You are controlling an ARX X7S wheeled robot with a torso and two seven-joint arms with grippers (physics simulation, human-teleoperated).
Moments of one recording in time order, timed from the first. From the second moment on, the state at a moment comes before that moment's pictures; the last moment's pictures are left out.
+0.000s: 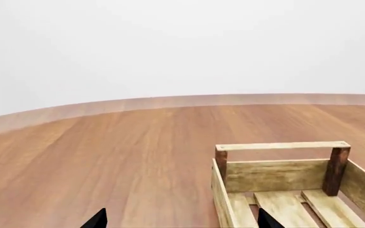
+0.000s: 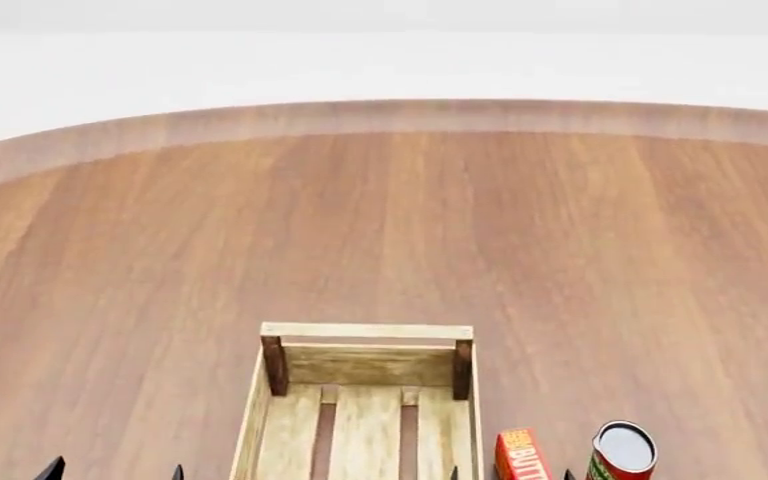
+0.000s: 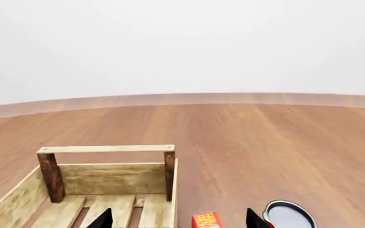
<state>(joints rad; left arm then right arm) 0.02 -0.13 0.17 0.01 -0.12 0.03 -0.13 -0.01 0.13 -0.15 -0.01 0.14 -0.01 0.14</state>
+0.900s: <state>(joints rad) 0.02 -0.15 0.21 0.00 -0.15 0.05 -0.16 -0.45 0.52 0.58 -0.74 0.98 0.76 0.17</state>
